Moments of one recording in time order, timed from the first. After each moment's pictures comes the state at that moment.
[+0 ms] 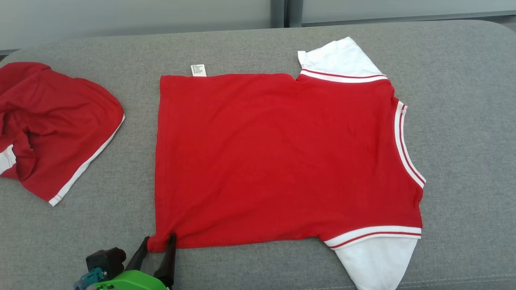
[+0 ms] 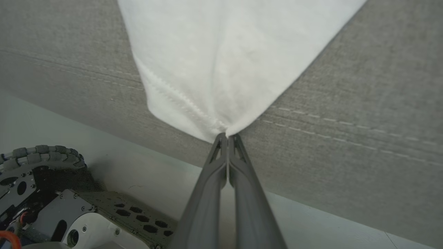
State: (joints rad) left arm 0.01 0.15 -0.36 0.34 -0.69 0.00 -0.18; right arm 0.26 -0.27 0.45 0.42 0.25 0.11 -0.25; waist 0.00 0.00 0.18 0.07
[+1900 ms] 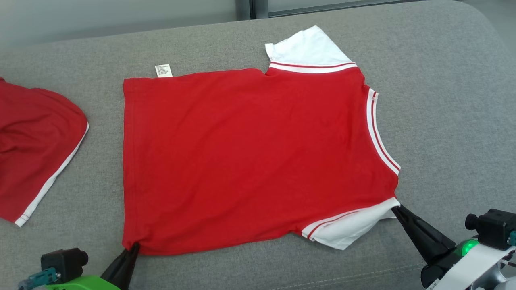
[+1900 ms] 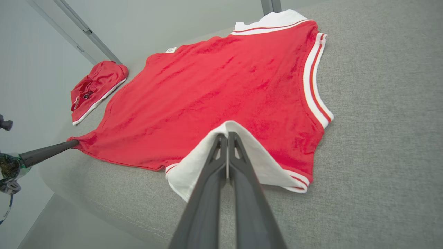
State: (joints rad) left arm 0.21 0.36 -0.27 -0.10 -0.81 0.06 0.12; right arm 0.21 -0.51 0.39 -0.19 0.72 0.12 -0.08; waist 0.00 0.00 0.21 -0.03
